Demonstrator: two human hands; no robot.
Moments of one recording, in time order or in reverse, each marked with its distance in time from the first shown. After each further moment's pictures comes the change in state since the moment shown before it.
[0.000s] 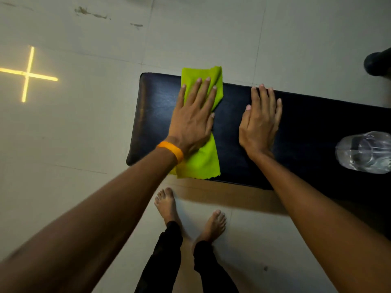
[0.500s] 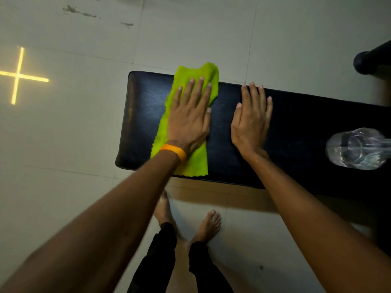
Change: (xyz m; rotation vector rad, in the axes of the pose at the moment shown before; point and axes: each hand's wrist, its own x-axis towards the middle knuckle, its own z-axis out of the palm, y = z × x) left_hand 0.004 0.024 0.006 -0.091 0.059 -0.091; right_hand 0.001 0.000 -0.001 0.015 -0.055 0.003
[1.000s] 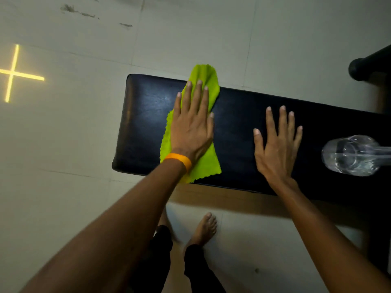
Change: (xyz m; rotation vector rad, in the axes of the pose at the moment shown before) left_hand -0.002 0.014 0.004 -0.007 0.029 -0.105; right_hand -0.038 0.069 -0.040 -0.179 -0.151 0.024
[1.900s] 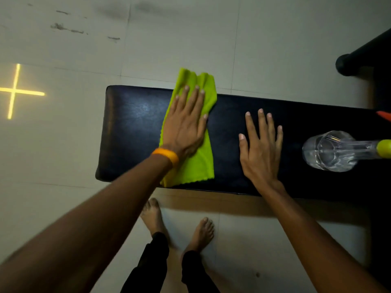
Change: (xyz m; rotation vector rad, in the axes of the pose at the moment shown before) left_hand 0.021 0.022 0.008 -0.025 -0.074 0.147; right_hand -0.003 0.014 -0.002 0.048 0.036 -0.047
